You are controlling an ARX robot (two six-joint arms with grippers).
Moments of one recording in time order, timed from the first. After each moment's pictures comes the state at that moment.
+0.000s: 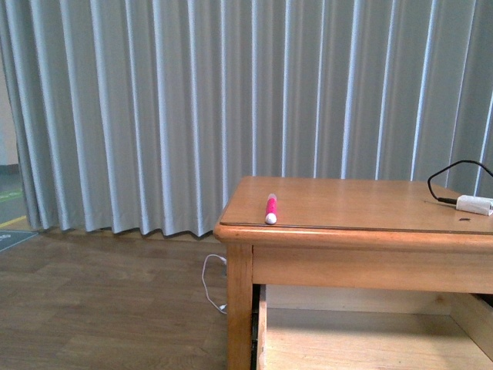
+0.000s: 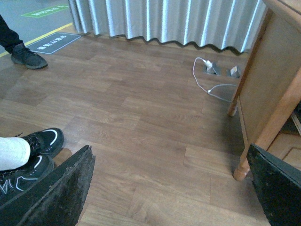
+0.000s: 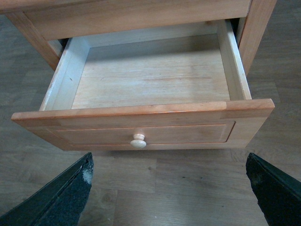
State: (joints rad) left arm -0.20 0.16 0.06 0.00 -0.42 -0.06; right arm -0.05 0.66 0.46 -0.28 -0.13 0.11
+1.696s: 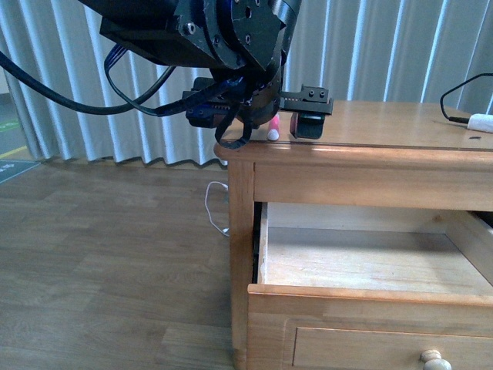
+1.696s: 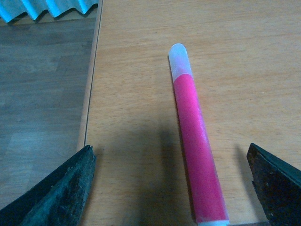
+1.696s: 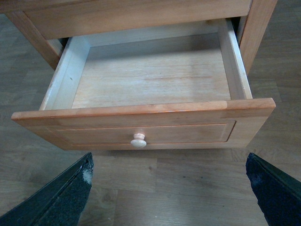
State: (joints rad) left arm -0.49 2.21 1.88 -0.05 -0.38 -0.09; right arm -0.05 0.66 0.46 -0.28 -0.13 0.11
